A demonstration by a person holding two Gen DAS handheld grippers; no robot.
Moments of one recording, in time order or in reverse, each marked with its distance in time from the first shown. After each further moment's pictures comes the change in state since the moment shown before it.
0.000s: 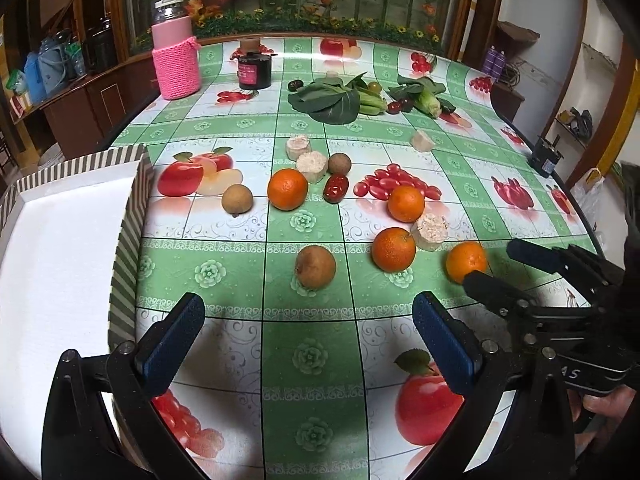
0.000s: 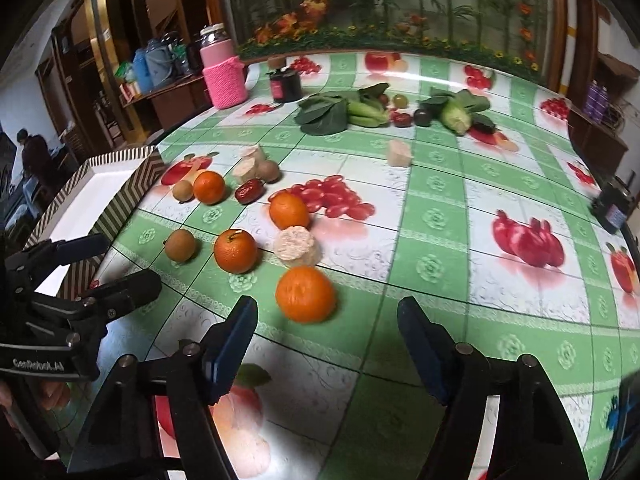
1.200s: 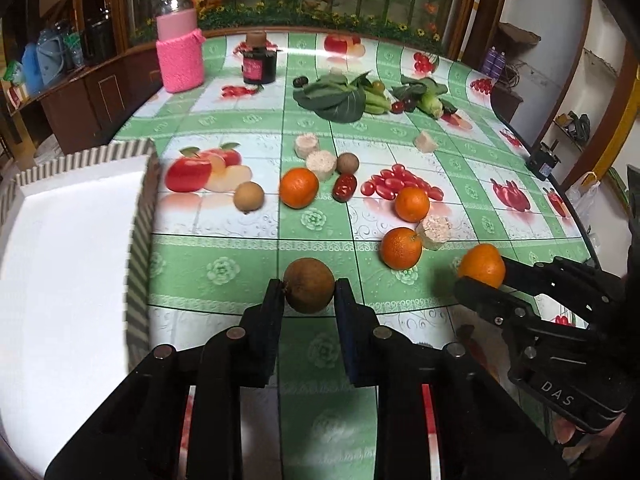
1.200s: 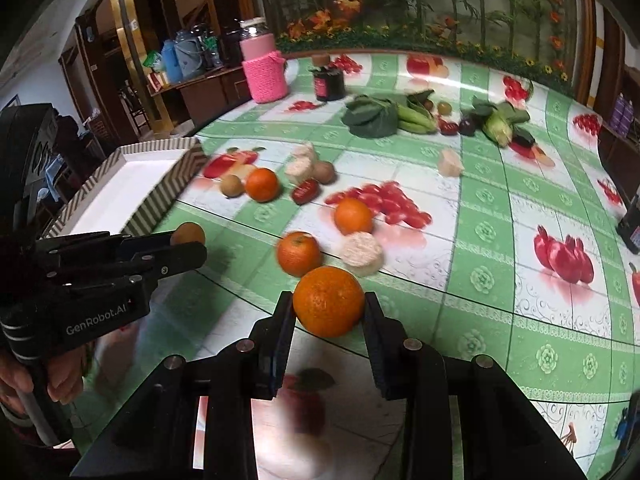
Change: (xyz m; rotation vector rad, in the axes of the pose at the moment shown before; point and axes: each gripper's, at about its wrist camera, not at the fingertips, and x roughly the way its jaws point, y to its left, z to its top) left arm -0.013 0.016 0.003 -0.016 0.015 -0.022; right arm -0.014 0.038 0.004 -0.055 -0.016 0.091
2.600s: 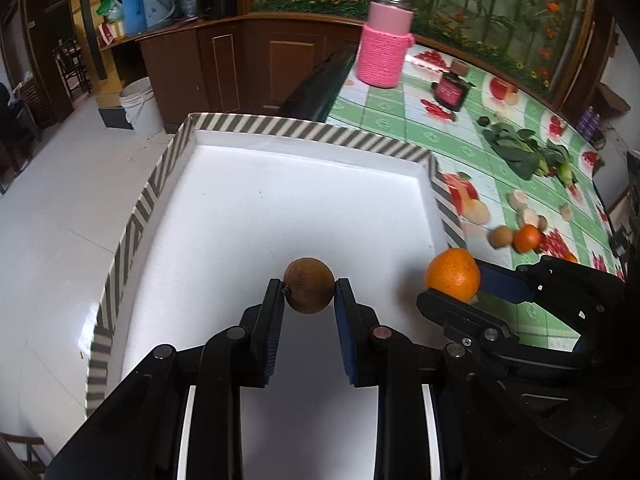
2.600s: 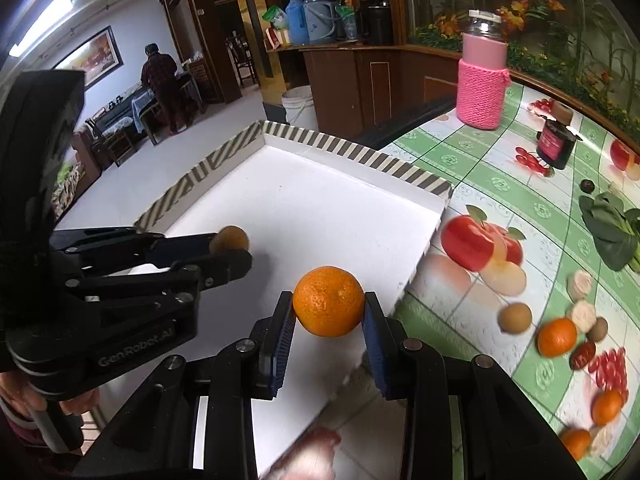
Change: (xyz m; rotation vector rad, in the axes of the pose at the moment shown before) left arm -0.023 0.192 0.002 -0.254 0.043 0.224; right arm 0.106 0.200 0.090 -0.289 0.085 0.274
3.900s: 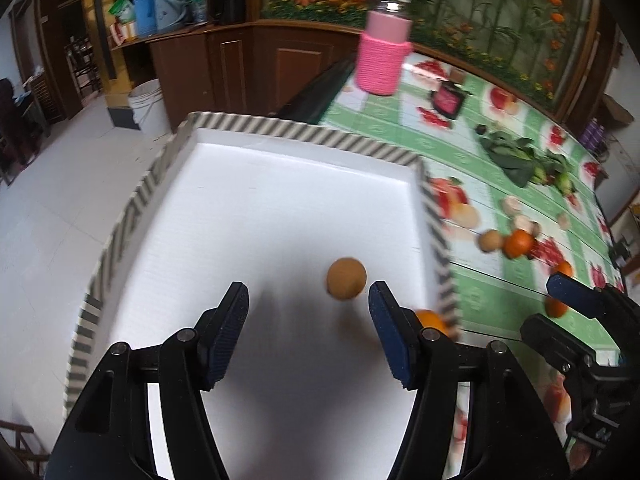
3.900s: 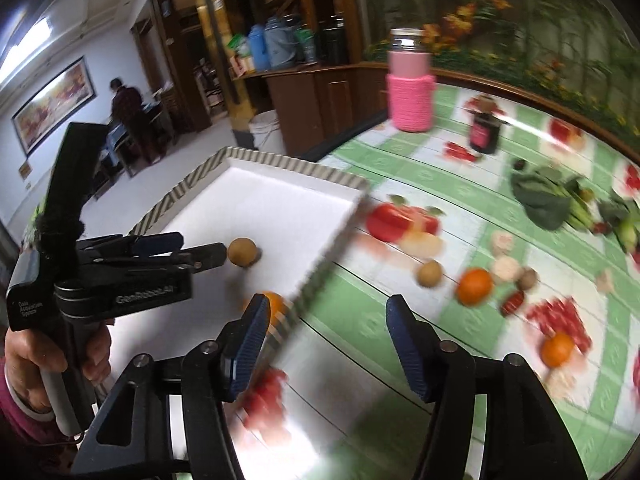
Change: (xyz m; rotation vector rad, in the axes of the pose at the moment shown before) left arm -0.012 -0.022 -0.013 -0.026 -0.035 0.004; right arm -0.080 -0.043 -0.050 0.131 -0.091 -0.091
